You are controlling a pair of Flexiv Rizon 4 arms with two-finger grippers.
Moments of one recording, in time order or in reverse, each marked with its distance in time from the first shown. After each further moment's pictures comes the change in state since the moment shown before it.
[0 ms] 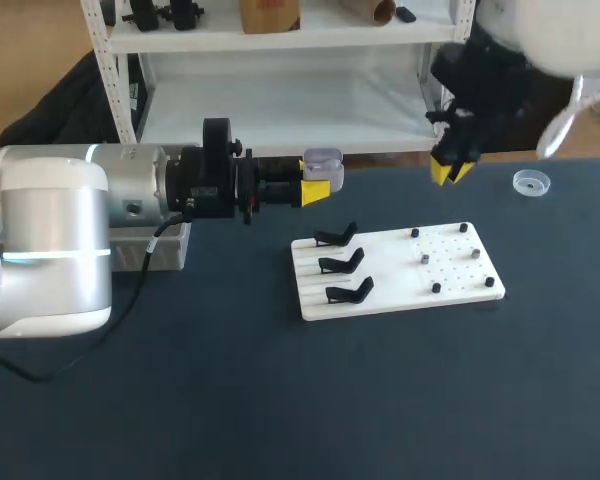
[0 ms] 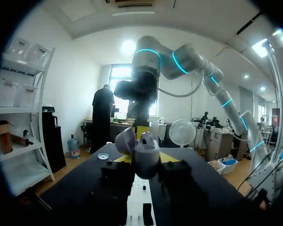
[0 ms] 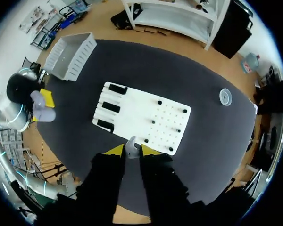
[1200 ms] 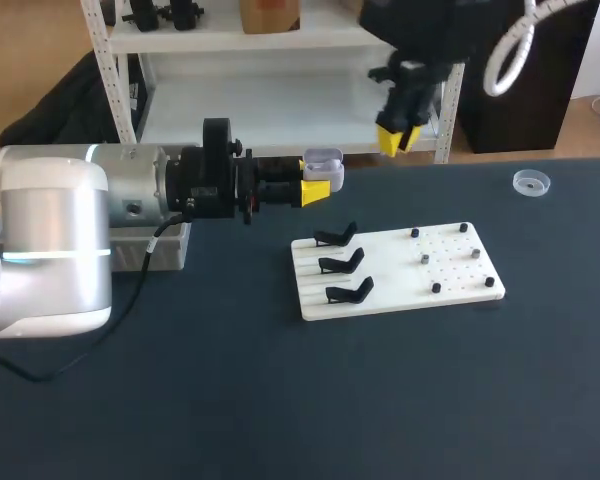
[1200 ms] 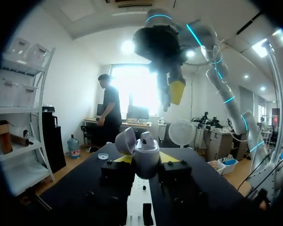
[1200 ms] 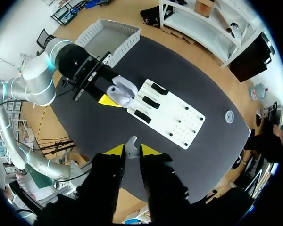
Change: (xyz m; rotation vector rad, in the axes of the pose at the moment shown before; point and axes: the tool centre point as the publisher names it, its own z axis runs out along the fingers) left arm 0.000 0.000 0.000 0.000 0.000 0.000; right arm 0.008 0.118 -0.066 -0.001 0.069 -0.215
